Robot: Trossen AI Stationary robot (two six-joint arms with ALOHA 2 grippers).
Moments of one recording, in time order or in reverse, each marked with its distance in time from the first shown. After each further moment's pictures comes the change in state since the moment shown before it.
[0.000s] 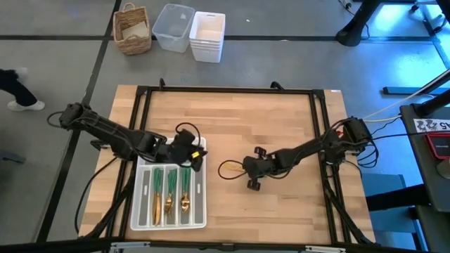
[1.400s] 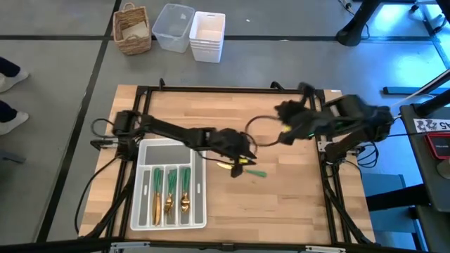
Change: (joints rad) left arm 0.265 0.641 0.399 0.545 0.662 0.834; right arm -0.005 -0.159 1.274 -1.338 0.549 -0.279
